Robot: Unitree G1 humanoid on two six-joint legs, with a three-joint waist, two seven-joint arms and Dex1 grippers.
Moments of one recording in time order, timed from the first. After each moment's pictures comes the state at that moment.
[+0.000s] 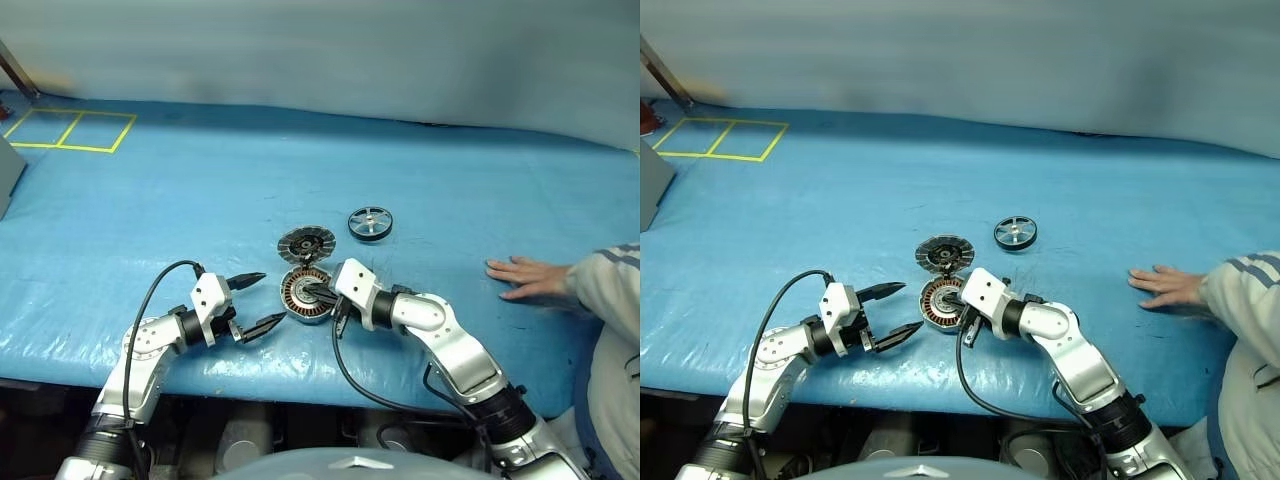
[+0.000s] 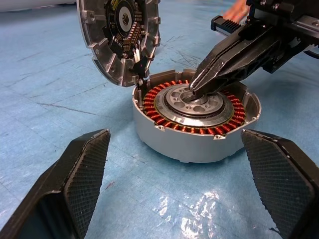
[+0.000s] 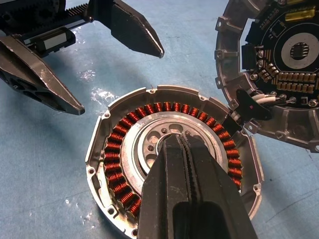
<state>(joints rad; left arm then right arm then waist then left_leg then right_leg) 0.03 0.48 -0.08 0.03 -0.31 -0.10 -0.96 -0.17 -0.39 0.40 -0.25 0.03 0.37 0.69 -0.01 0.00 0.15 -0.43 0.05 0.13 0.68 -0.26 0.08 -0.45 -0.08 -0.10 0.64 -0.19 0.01</state>
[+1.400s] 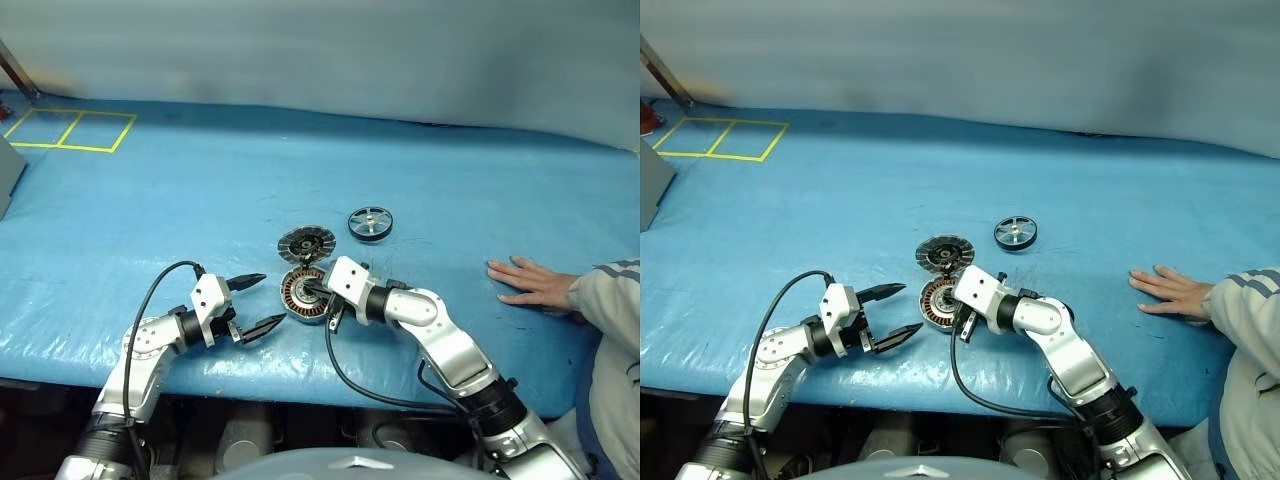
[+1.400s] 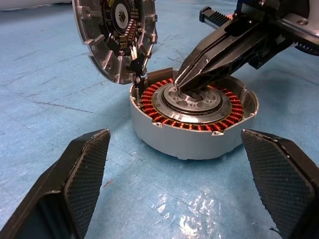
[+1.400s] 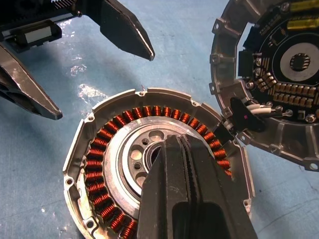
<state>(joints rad) 0.02 0.48 -0.08 0.05 -0.31 -0.12 -0.98 -0.21 -0.36 0.41 -0.20 -0.03 0.34 0.68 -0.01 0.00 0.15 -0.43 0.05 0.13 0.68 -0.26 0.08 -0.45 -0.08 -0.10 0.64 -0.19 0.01</state>
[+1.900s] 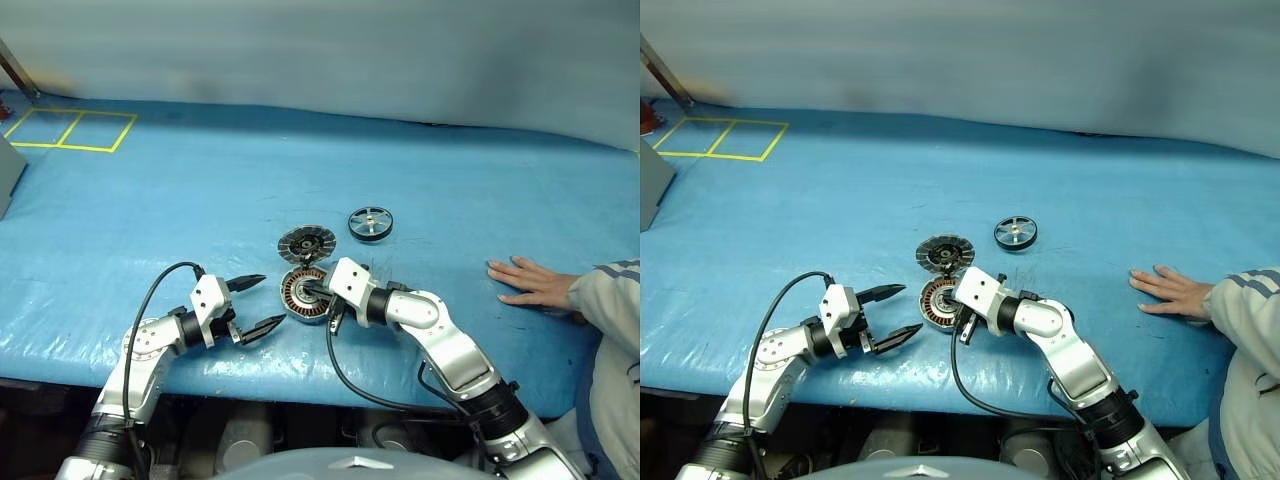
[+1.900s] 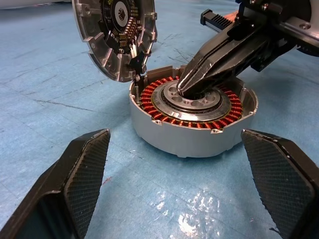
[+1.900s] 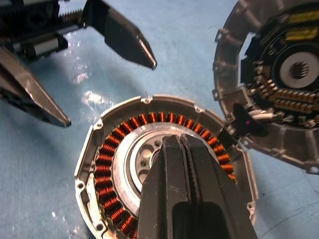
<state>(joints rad) 0.03 0.48 -0.08 0.05 -0.31 -0.12 -0.98 -0.18 -0.35 0.36 -0.27 0.02 0.34 0.68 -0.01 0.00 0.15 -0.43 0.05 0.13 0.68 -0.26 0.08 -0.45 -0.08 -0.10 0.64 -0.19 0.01</state>
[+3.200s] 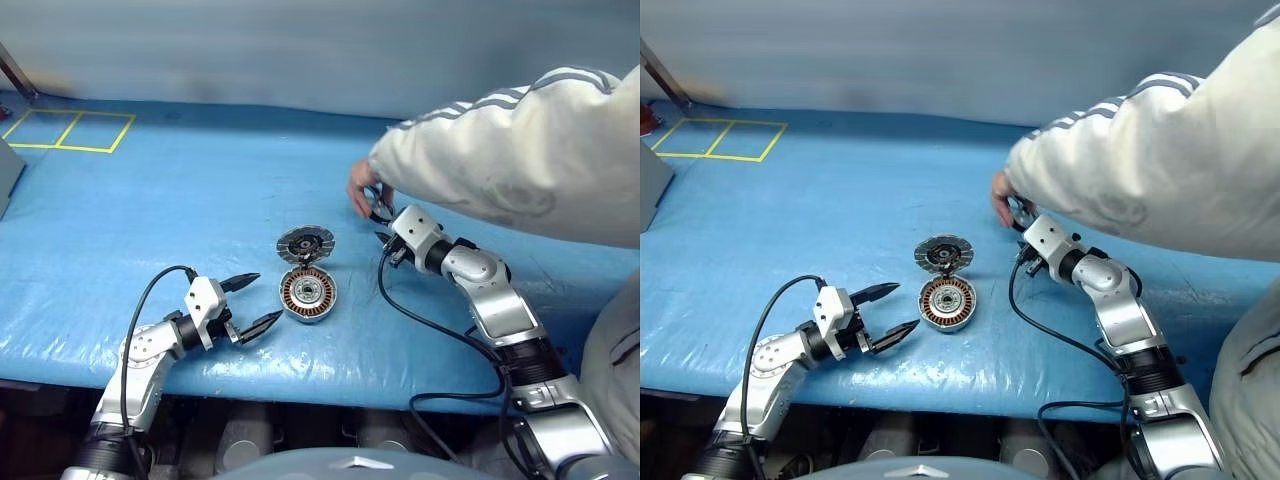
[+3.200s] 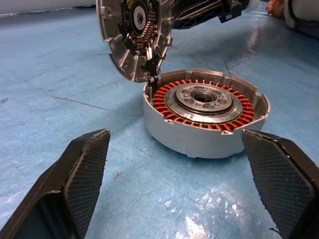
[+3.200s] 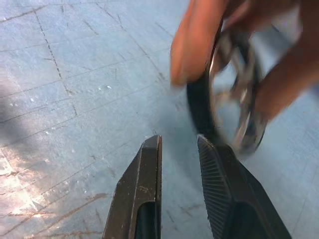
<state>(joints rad) 0.06 0.45 -0.06 0.04 -0.32 -0.14 -0.94 -0.34 -0.50 0.15 0.03 -0.06 0.27 0.58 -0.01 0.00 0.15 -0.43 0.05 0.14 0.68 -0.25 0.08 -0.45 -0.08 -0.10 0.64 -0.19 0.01</state>
